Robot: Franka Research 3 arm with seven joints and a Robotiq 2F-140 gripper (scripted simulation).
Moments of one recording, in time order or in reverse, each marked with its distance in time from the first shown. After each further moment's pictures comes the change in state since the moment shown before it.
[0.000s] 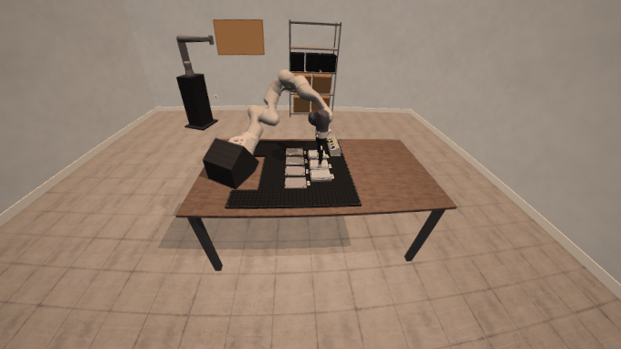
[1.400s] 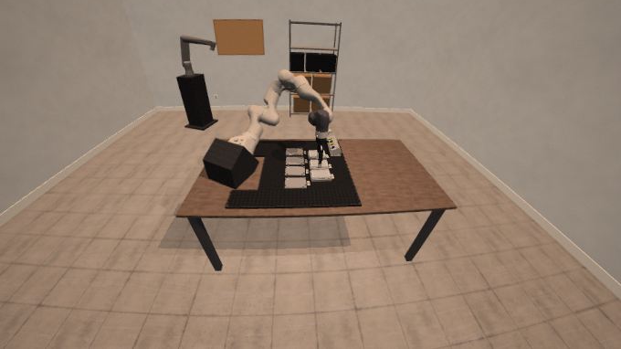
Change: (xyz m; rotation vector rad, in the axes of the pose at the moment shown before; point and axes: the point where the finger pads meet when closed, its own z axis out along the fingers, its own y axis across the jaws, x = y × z) arm 0.000 0.000 0.000 -0.001 0.001 0.000
